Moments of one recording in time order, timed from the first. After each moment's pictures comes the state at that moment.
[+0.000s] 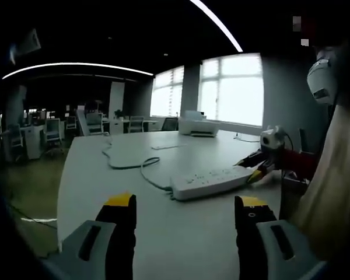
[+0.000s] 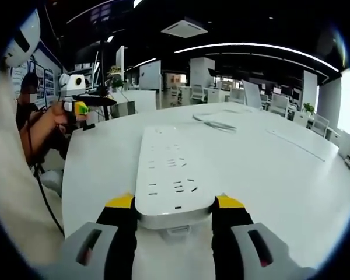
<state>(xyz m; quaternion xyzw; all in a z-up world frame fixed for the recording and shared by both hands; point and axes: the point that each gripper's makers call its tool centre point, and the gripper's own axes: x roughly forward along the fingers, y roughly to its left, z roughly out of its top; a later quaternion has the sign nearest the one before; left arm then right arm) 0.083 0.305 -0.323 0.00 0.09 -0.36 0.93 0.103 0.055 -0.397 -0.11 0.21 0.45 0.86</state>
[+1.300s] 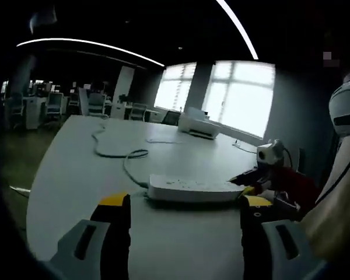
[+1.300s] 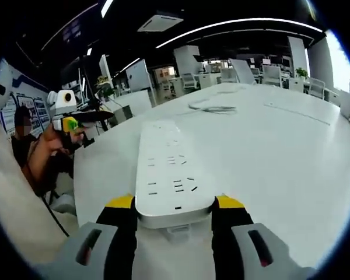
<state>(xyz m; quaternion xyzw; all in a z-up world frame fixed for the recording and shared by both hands) 0.094 0.258 -0.322 -0.10 0.14 -0.35 0.92 0.094 0.059 -0.399 -0.02 0.29 0.44 0.85</state>
